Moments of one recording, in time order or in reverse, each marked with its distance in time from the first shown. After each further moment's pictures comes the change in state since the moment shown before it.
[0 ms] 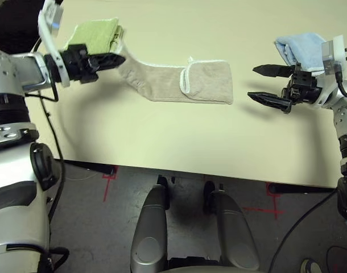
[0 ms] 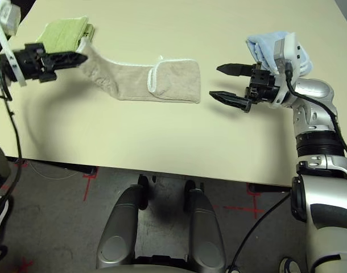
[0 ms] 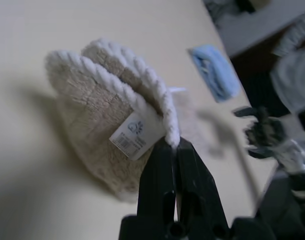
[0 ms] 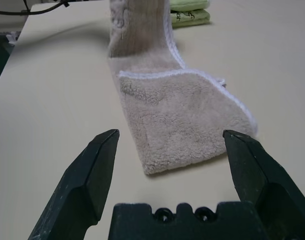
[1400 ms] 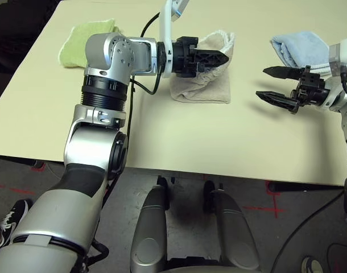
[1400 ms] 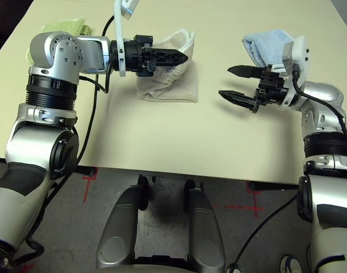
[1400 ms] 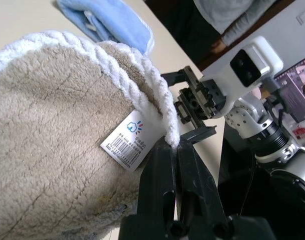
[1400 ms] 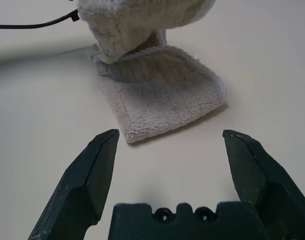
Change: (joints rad) left arm -0.103 -0.418 -0.244 0.057 0.045 -0.193 0.047; right arm -0.001 -0.038 -0.010 0.106 -0.010 -0.041 -0.021
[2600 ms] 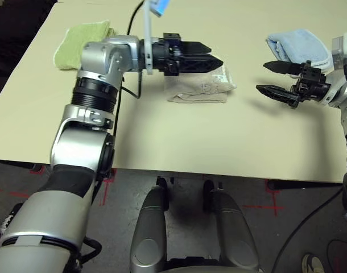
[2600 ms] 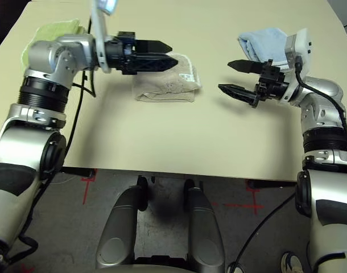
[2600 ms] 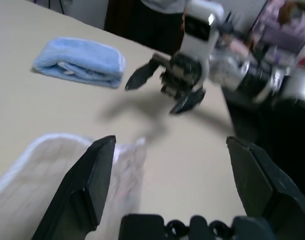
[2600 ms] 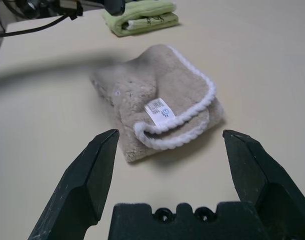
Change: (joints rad) left arm 0.095 0.218 -0.090 0.124 0.206 -0.708 -0.606; right arm -0.063 0.027 -0.005 0.020 0.026 0.061 0.024
